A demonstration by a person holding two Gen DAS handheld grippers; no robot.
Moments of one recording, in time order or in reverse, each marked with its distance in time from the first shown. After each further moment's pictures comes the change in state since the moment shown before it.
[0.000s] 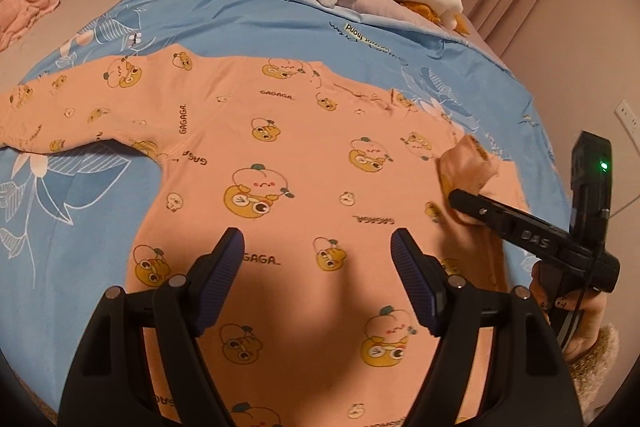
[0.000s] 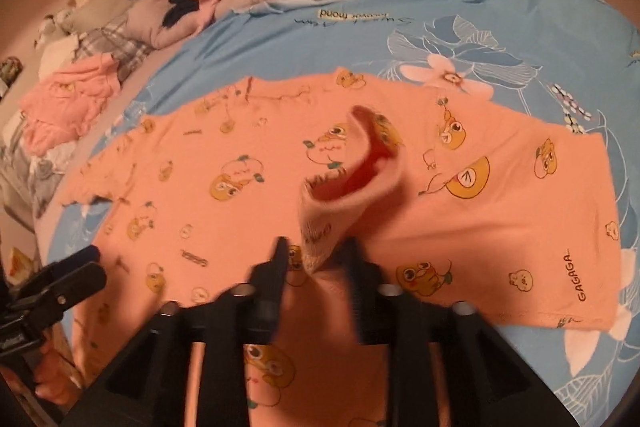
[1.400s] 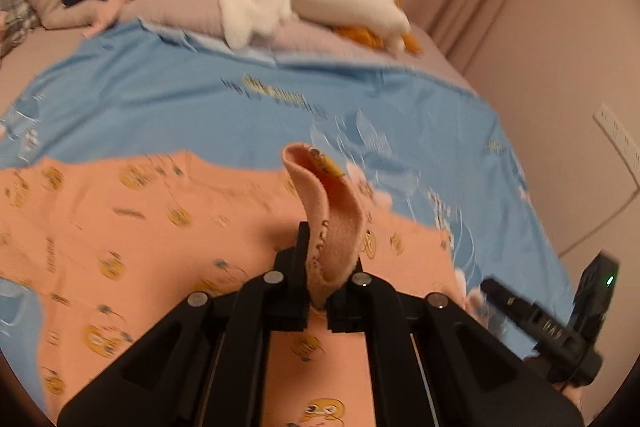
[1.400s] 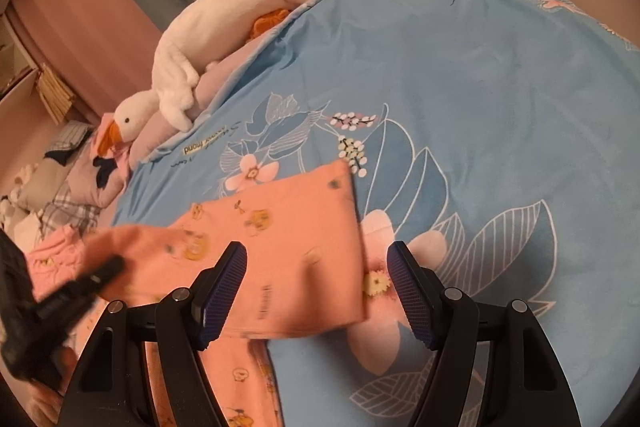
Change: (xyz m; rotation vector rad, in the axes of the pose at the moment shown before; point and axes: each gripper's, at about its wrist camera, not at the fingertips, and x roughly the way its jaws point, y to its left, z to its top) left arm 0.040 -0.110 0.095 0.070 -0.105 -0.078; right arm -0.081 -0.129 -0.016 0.479 -0.245 -0.109
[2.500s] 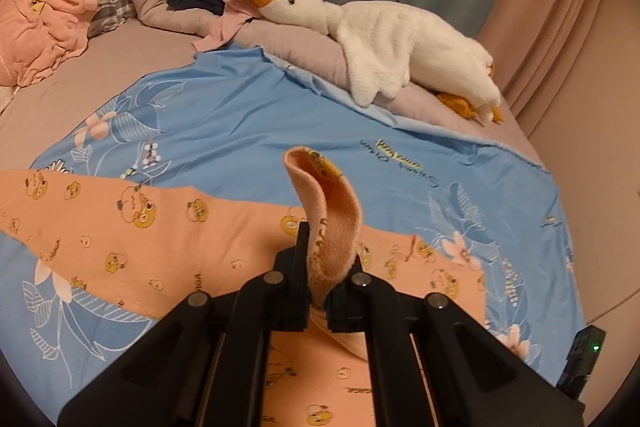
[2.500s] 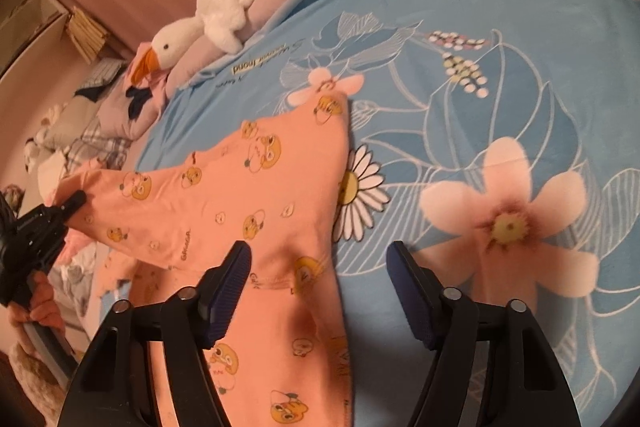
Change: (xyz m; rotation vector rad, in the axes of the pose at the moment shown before) left arm -0.051 0.105 0.020 -0.162 -0.103 0.214; right arm 0.048 0.049 -0.033 -0.117 0.213 0.130
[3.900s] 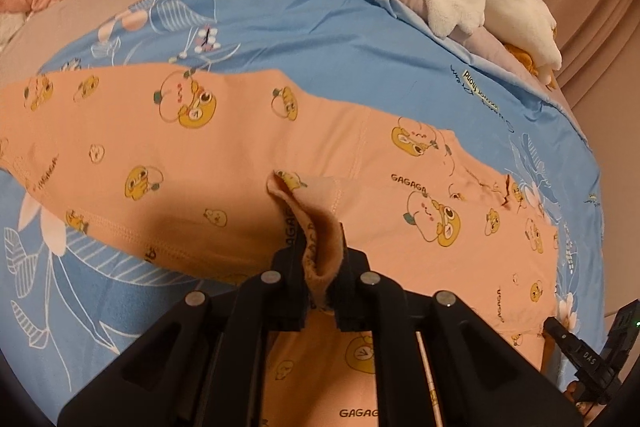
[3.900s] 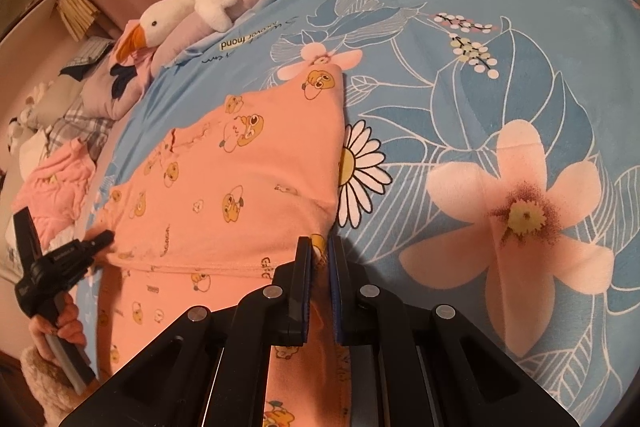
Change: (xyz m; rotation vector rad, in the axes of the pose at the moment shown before) left arm 0.054 0.083 -0.046 -0.091 0.218 0.081; right arm 0.019 0.004 -0.005 -0.036 0.038 -0.074
